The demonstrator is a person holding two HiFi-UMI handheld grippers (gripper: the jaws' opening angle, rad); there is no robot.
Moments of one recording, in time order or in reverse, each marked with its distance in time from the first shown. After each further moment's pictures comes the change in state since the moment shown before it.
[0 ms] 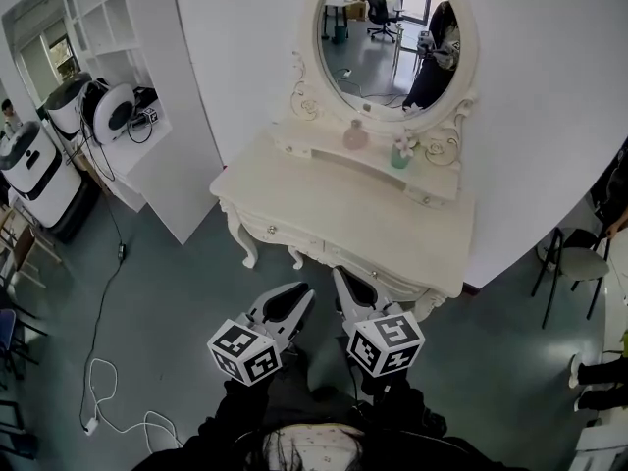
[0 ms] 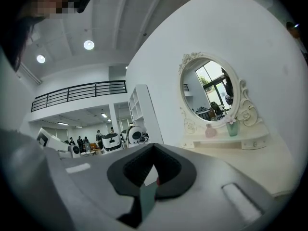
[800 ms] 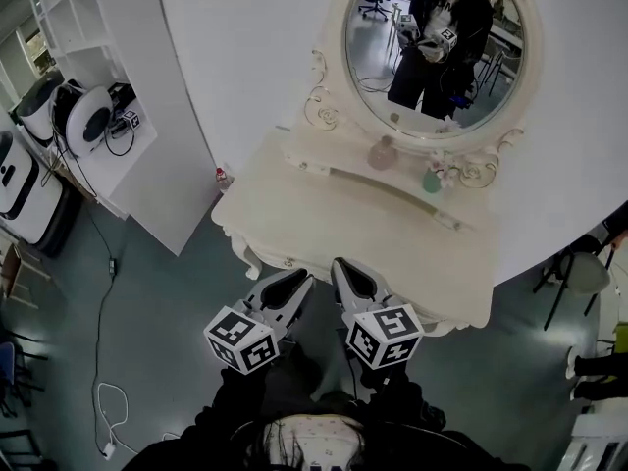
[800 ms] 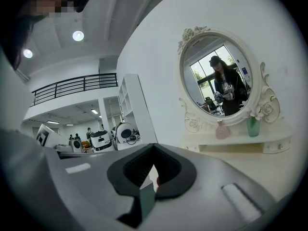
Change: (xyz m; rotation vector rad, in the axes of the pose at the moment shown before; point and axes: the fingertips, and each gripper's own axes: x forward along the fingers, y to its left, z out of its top) left arm 0.058 0.188 0.081 -0.039 0.041 -0.072; right arm 0.204 -0.026 0.006 0.023 0.061 -0.091
